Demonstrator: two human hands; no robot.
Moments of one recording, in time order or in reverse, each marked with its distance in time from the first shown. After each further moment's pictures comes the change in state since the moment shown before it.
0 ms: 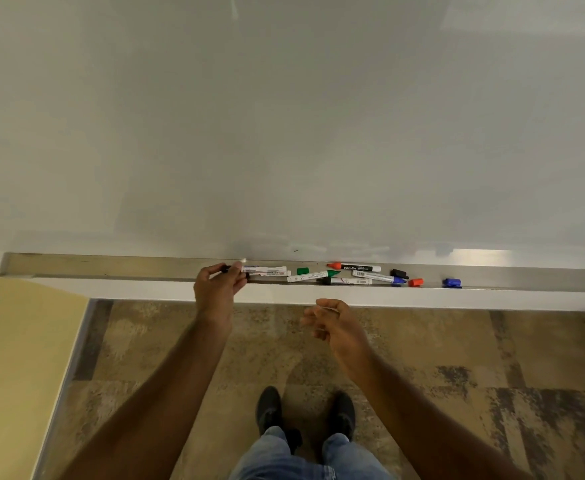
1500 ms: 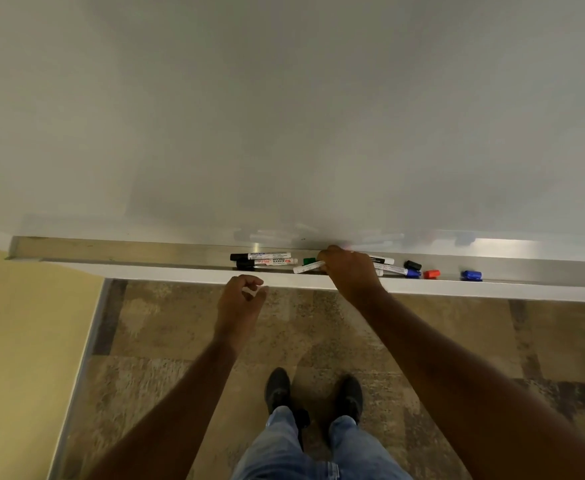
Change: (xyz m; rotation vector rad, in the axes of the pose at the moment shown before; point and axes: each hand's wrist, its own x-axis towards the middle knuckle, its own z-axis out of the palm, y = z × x) left_hand -0.024 -0.053 -0.022 0.788 -0.220 0.324; right_hand 0.091 -0.063 -0.008 -1.692 0.064 -0.696
